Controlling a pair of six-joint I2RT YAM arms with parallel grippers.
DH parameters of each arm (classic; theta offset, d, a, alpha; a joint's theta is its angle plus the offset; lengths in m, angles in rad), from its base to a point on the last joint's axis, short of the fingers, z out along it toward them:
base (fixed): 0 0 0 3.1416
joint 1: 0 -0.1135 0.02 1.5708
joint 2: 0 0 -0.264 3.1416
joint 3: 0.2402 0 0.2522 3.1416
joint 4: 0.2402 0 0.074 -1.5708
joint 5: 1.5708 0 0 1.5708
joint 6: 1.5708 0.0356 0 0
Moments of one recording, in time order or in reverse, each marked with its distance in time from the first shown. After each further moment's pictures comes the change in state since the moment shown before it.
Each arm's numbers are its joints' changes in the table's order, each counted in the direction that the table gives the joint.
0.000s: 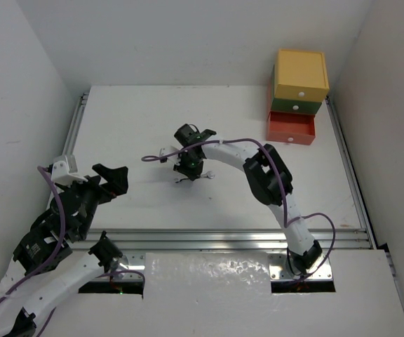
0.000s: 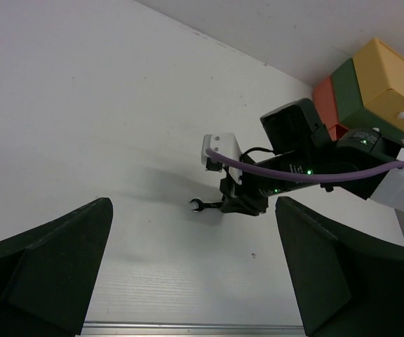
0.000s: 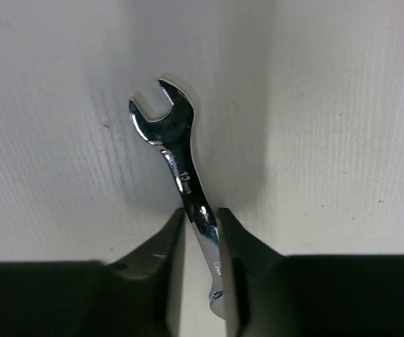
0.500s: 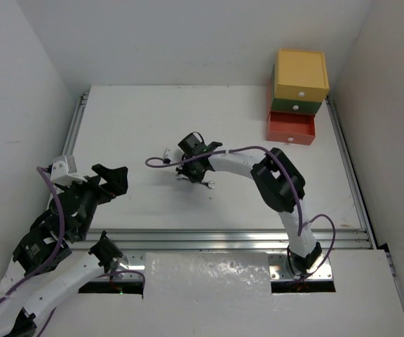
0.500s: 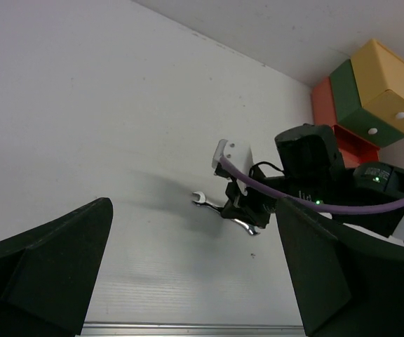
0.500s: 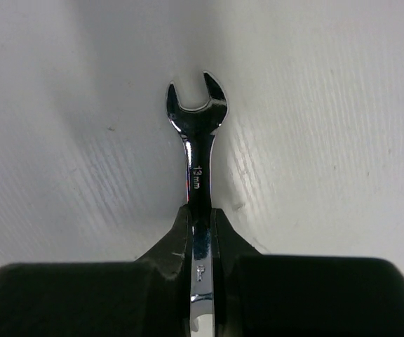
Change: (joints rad) left arm 0.000 -0.005 0.000 0.000 0.002 0.000; right arm -0.038 -0.150 -0.271 -0.263 0.089 0.163
